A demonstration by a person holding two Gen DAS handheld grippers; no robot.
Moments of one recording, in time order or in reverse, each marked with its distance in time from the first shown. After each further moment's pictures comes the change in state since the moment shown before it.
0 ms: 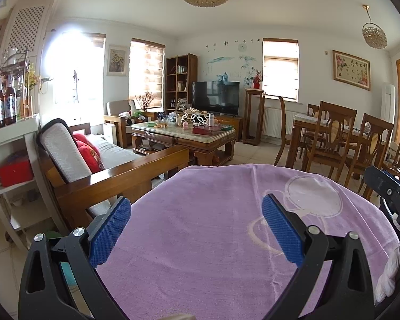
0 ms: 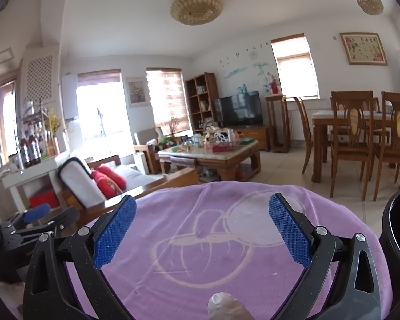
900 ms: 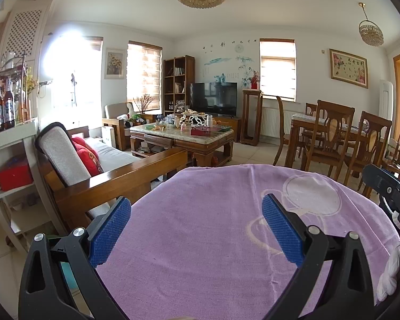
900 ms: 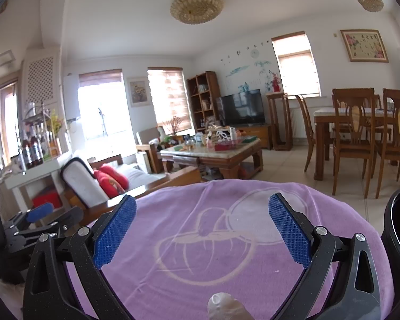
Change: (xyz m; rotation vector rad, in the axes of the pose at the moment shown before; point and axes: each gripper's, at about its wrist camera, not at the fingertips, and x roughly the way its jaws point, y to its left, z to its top) left arm -0.005 -0.006 0.002 0.017 -0.008 -0.005; right arm -0.002 0.001 0.000 0.006 0.002 0.010
